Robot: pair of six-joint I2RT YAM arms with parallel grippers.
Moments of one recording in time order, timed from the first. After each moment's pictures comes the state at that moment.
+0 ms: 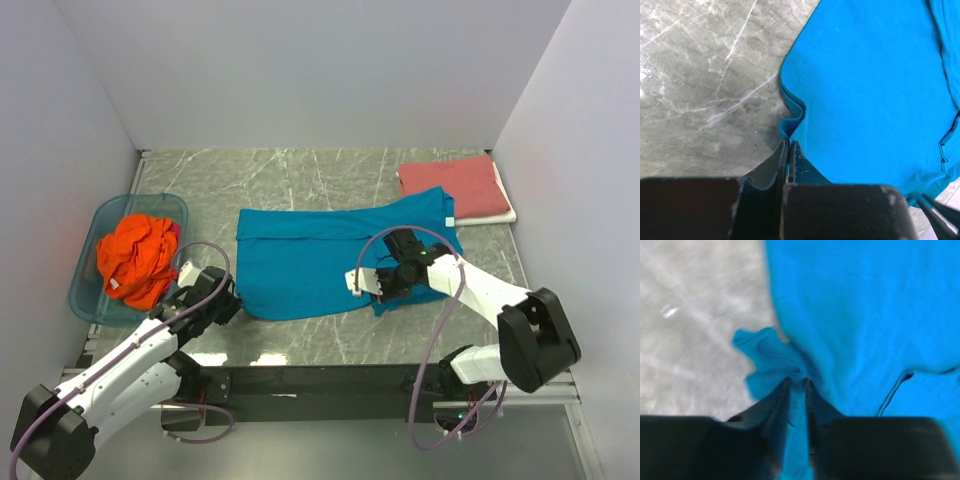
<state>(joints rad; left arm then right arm) -0.55 0.78 0.40 -0.53 -0.27 -1.32 0.48 1.32 0.75 -0.71 -0.33 -1.28</state>
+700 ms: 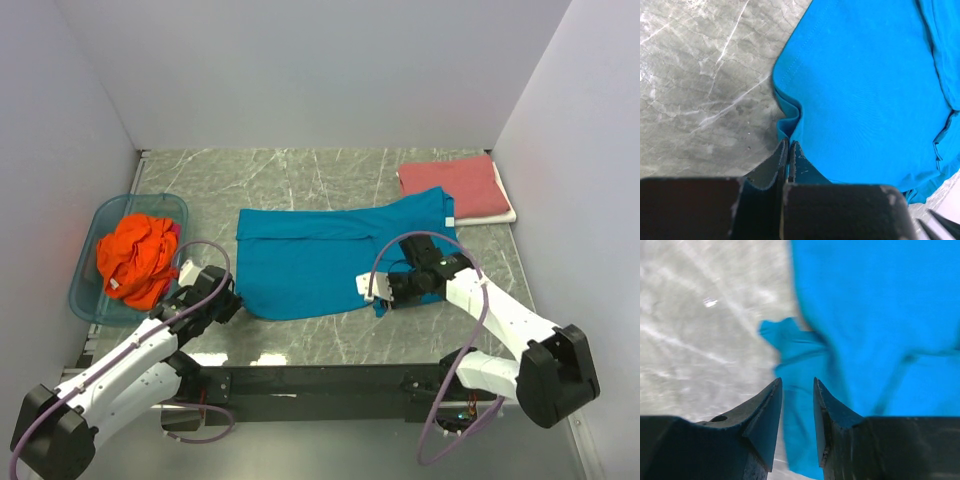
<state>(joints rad) -0.55 0.79 0.40 -0.51 -0.27 -1.32 0.44 1.14 0.72 -0.77 -0.40 -1.26</state>
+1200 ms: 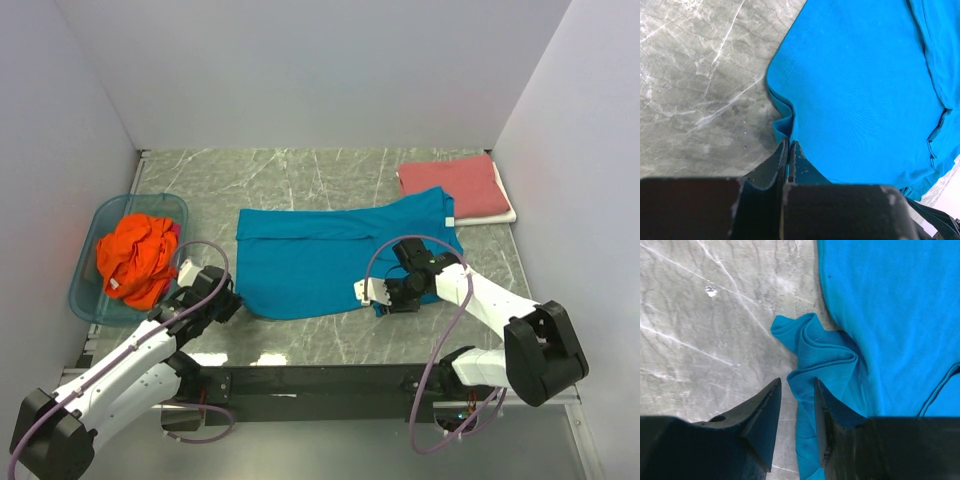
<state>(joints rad) -0.55 0.76 0.40 -0.51 -0.27 -1.32 0.44 1.26 0.67 -0.73 -0.36 -1.27</state>
